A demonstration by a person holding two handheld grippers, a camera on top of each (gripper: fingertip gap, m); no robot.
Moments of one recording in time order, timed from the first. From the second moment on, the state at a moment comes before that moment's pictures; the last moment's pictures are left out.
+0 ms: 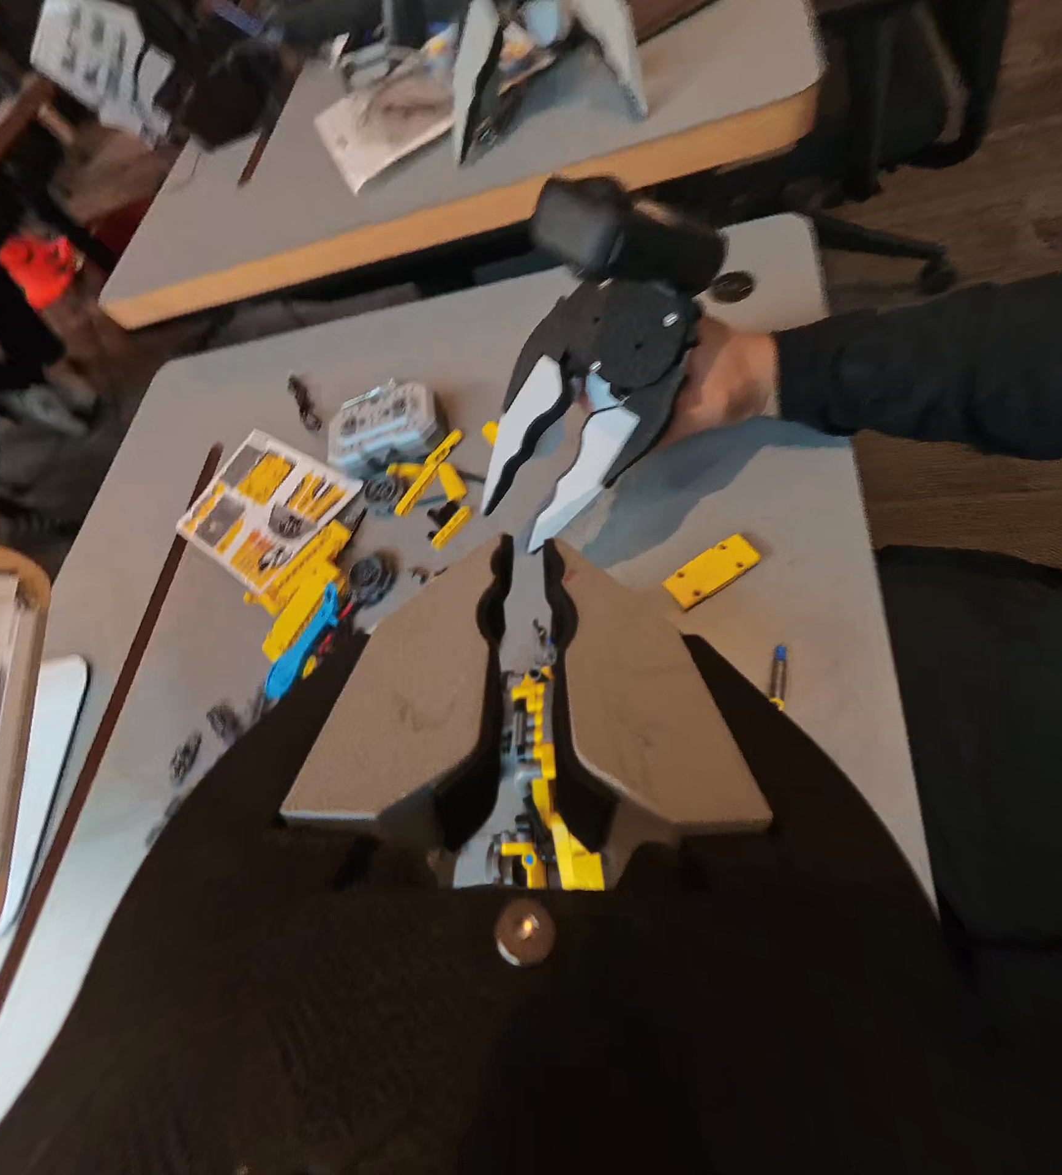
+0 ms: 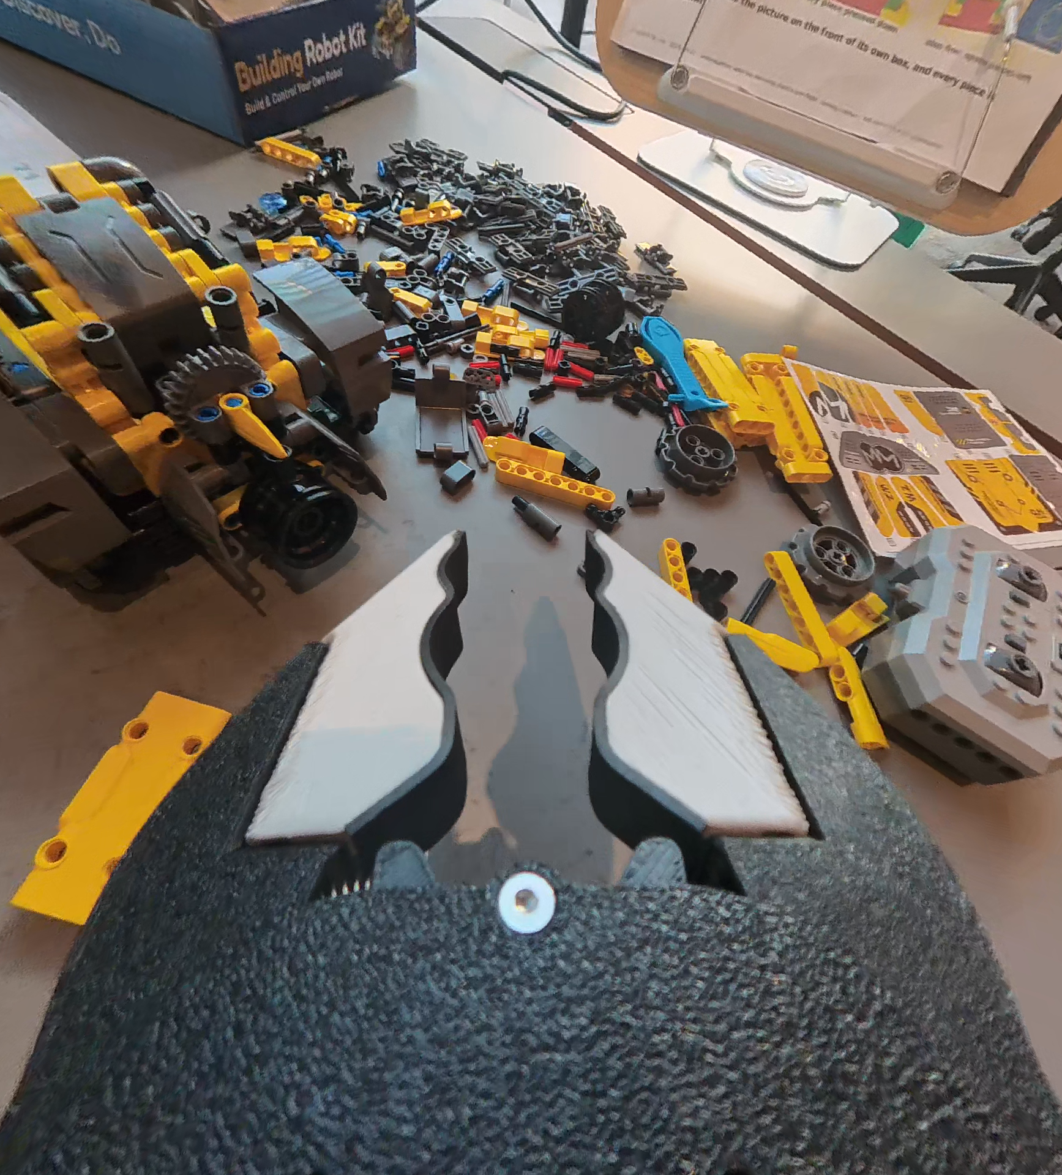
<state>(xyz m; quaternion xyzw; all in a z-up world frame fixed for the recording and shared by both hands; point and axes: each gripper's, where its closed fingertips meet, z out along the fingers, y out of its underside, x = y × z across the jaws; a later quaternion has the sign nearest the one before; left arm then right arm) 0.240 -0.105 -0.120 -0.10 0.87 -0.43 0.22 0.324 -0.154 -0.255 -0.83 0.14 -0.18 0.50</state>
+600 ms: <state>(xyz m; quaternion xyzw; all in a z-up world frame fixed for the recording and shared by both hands) 0.302 -0.003 -0.213 -0.34 0.81 -0.41 0.25 0.334 -0.156 -0.263 -0.84 0.16 -0.19 0.48</state>
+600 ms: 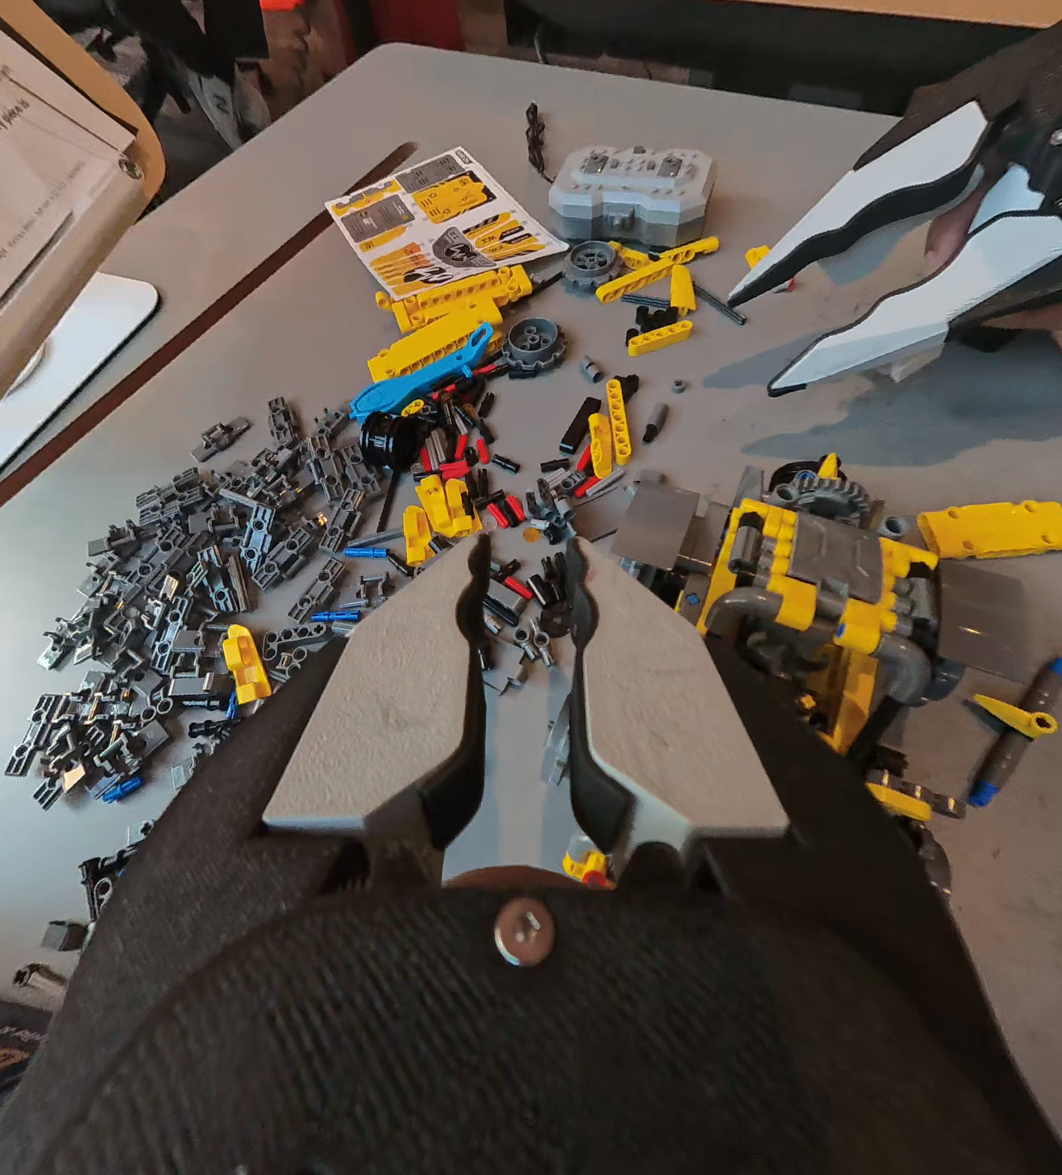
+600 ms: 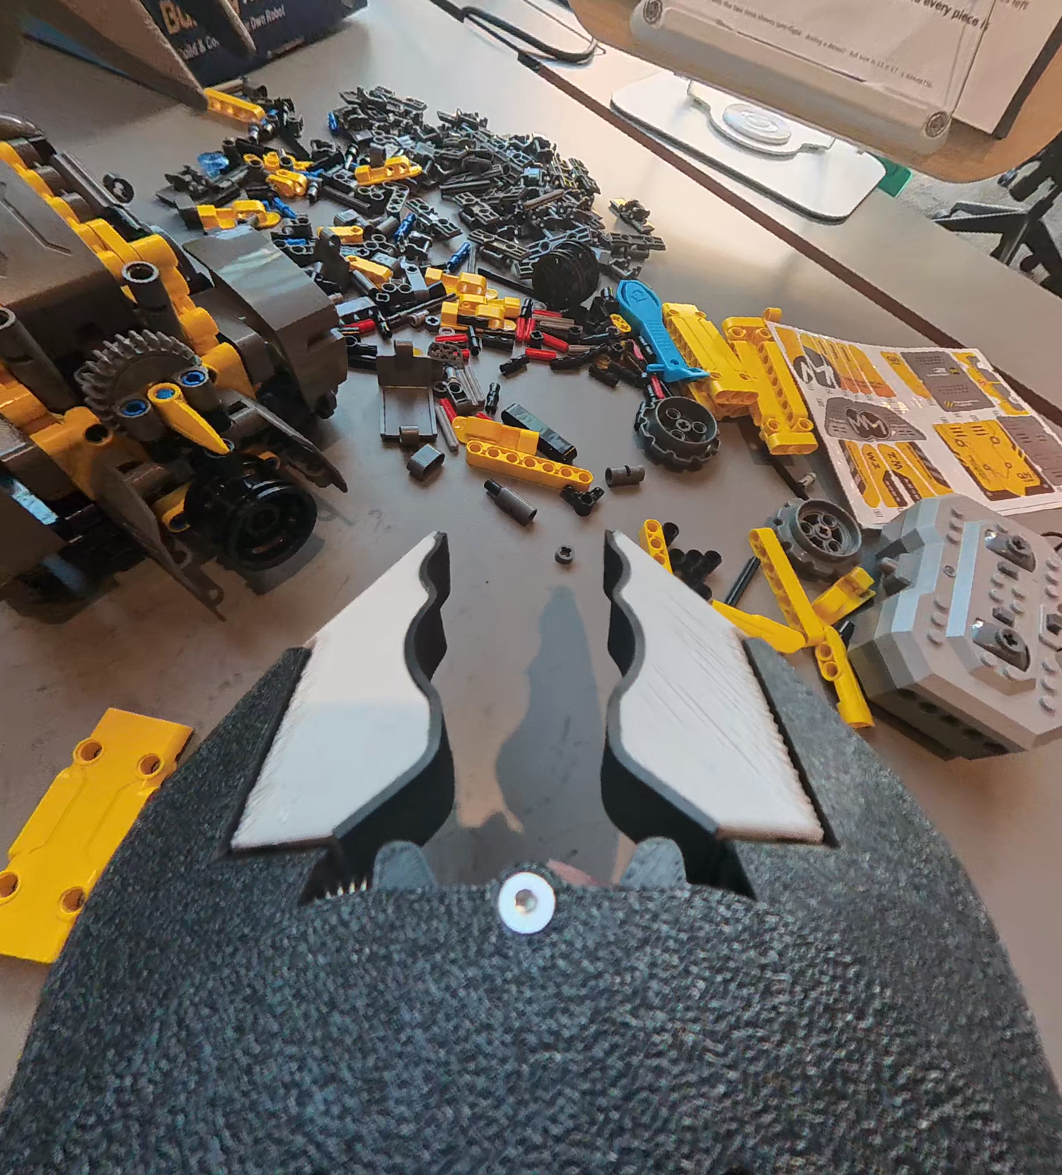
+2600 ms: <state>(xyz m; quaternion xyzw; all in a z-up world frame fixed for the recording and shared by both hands) 0.306 0.012 -0.230 -0.36 0.81 -0.41 0.20 0.184 -0.150 -0.257 -0.87 0.16 -0.05 0.46</state>
